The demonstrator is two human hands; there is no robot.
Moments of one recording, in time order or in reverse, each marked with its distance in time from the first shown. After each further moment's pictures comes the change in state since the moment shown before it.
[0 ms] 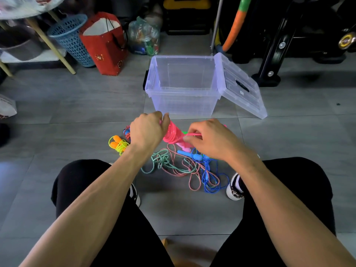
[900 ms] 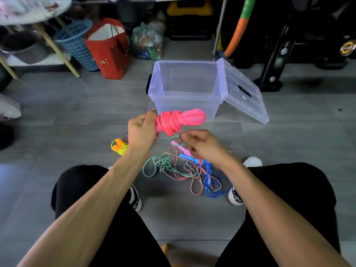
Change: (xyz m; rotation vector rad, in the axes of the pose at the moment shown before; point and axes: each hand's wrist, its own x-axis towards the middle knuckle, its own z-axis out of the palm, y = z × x) left_hand -0.004 0.000 -0.023 -1.057 -0.004 -0.526; right_hand 0.013 0.001 0.040 0.879 -0.104 0.209
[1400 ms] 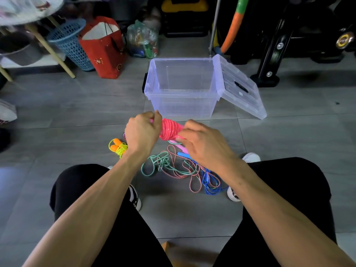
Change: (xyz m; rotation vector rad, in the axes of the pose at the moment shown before) left_hand 0.011 -0.014 0.008 0.726 0.159 0.433; right_hand -0.023 -0.018 -0.002 -0.965 0.234 -0.570
